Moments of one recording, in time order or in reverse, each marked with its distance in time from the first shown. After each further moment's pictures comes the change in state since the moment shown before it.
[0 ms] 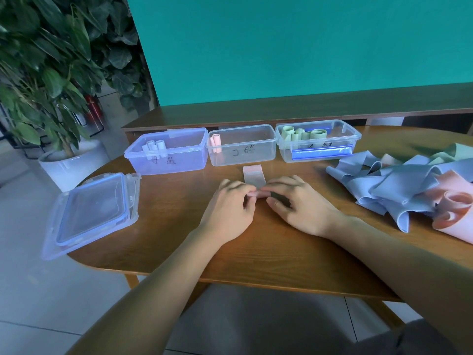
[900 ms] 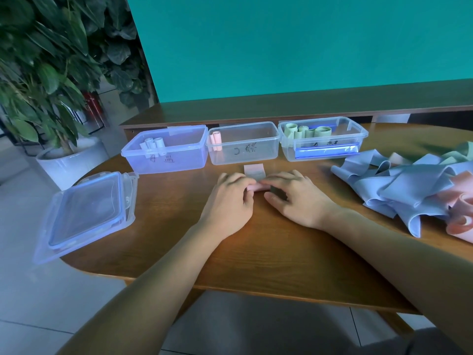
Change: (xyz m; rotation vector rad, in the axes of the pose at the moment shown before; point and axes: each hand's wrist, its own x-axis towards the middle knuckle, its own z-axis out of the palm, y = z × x) left_hand 0.014 -0.005 0.002 -0.033 0.009 -0.028; right_hand 0.023 0.005 0.000 -0.053 0.011 0.041
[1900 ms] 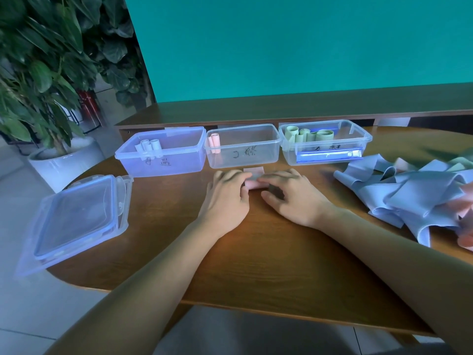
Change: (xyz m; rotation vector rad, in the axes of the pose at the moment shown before) left_hand 0.023 -0.015 0.010 0.047 -0.052 -0.113; right_hand 0.023 0.008 0.006 0.034 0.001 0.015
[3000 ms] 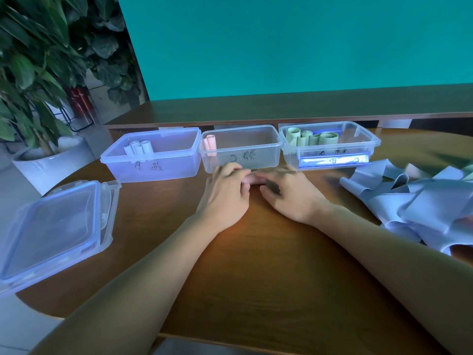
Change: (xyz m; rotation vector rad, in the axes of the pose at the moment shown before) left_hand 0.038 -0.016 0.013 0.063 -0.014 0.060; right_hand 0.036 0.016 0.007 0.042 0.097 -0.039
